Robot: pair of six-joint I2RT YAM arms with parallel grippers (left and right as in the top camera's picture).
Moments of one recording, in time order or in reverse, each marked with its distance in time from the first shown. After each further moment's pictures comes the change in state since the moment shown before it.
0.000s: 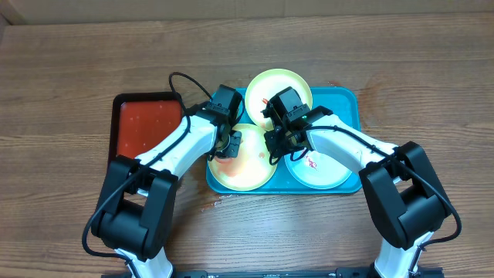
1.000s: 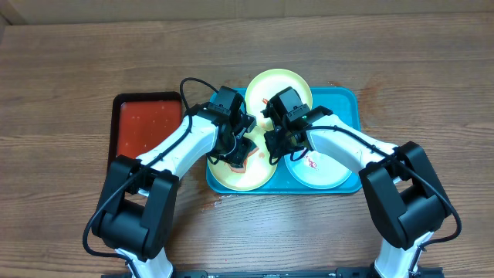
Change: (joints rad) left arm -0.005 0.000 0.002 -0.045 0.169 0.162; right arm 0.000 0.000 0.000 0.001 -0.002 0.000
